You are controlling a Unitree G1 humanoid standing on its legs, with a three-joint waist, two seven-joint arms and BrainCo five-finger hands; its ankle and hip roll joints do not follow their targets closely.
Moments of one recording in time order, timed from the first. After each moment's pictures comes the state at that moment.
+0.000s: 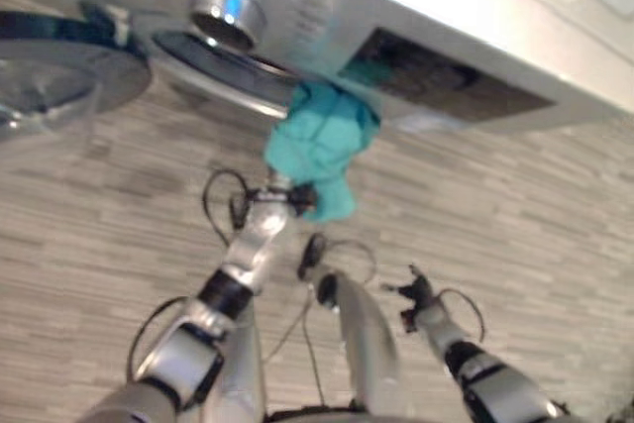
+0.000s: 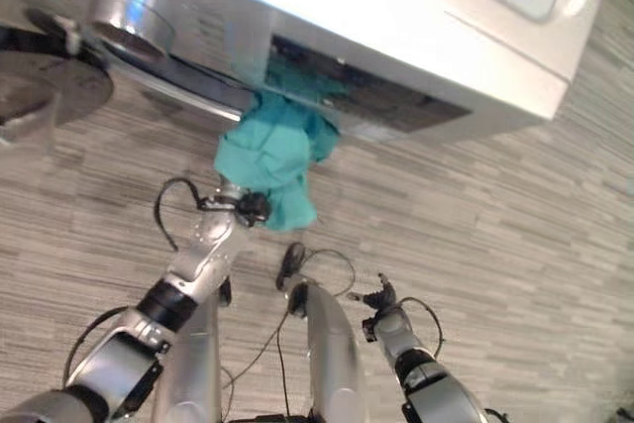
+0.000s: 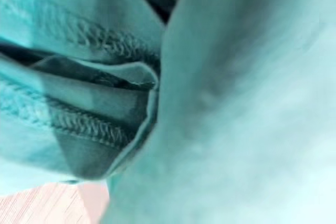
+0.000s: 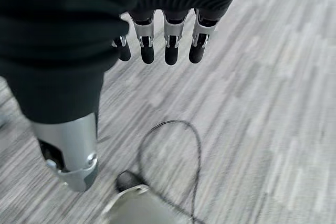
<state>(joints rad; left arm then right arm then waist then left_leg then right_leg) -0.68 0.20 -0.45 0.31 -0.61 -0.20 0.43 -0.37 -0.20 0.30 1.11 0.09 -0.03 -0.33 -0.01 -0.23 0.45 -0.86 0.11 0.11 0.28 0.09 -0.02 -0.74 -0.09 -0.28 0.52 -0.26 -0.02</state>
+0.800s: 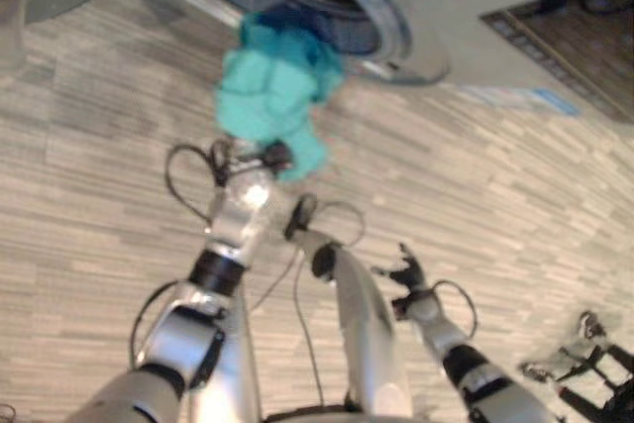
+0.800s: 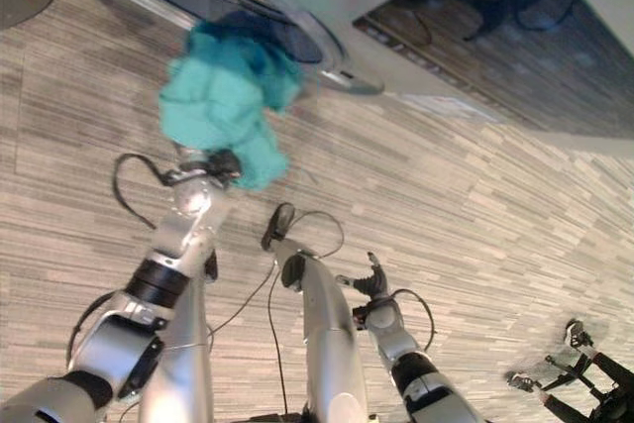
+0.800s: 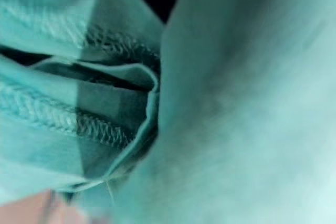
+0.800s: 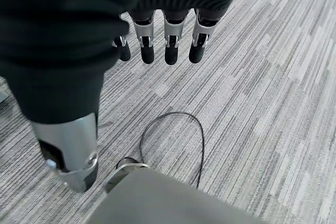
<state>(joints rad) -0.72 0.25 -0.19 0.26 -0.45 -0.23 0.68 -0.30 -0.20 0.32 0.83 0.08 -0.07 -0.34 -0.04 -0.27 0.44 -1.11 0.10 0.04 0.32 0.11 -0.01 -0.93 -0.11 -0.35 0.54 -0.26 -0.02</state>
